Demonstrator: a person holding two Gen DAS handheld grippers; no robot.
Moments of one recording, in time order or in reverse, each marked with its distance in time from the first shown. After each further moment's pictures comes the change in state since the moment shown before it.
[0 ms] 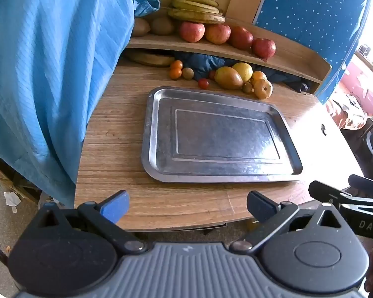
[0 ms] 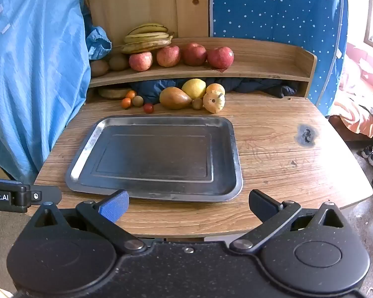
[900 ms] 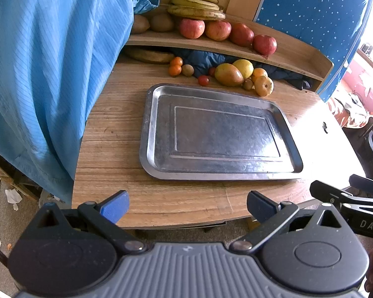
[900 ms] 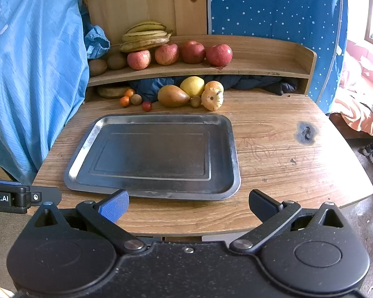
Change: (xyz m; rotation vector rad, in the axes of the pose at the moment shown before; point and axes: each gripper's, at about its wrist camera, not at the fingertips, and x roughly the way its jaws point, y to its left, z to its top) left arm 0.001 0.000 -0.001 0.001 0.006 0.006; right arm 0.001 -0.010 -0.001 0.003 0.008 0.004
